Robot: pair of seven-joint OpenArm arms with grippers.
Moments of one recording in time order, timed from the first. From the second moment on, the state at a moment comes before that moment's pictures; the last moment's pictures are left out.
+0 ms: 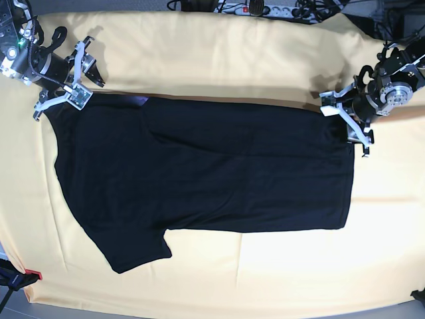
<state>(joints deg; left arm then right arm) -13.5 -69.6 60.3 108.4 14.7 -7.0 24.9 -30.6 44.6 3.9 120.2 18.1 32.6 -39.5</state>
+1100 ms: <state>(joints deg) -13.2 -71.3 60.5 112.0 14.7 -4.2 26.9 -29.6 44.4 3.9 108.0 3.0 34.2 -30.0</state>
